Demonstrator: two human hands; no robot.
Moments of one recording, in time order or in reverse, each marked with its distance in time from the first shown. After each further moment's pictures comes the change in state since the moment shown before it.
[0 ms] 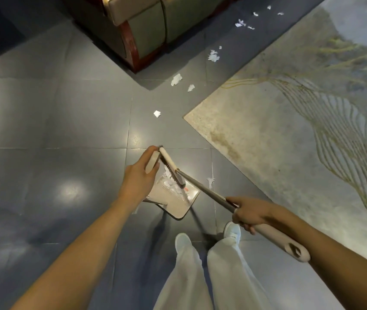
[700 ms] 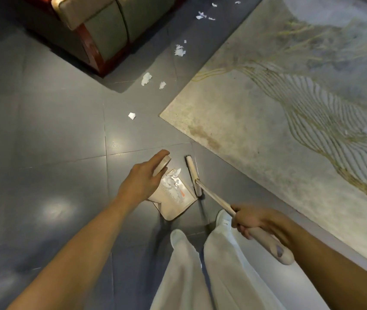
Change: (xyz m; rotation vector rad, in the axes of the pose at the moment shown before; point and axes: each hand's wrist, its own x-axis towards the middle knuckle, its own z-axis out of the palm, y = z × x) left_hand -0.002 0.029 0.030 0.246 -0.329 0.212; right_hand -0.013 0.066 0.031 0.383 0.014 0.195
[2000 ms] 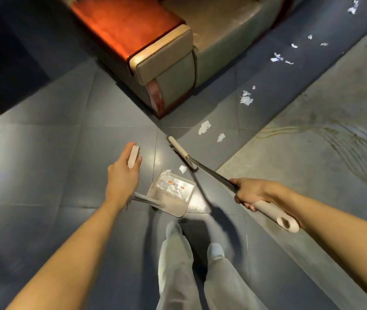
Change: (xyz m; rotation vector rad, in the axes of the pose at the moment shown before) left_hand 0.317 -0.133 -0.290 -0.212 0.572 -0.394; right_hand 0.156 -0.513 -0.157 -0.468 -0.034 -0.221
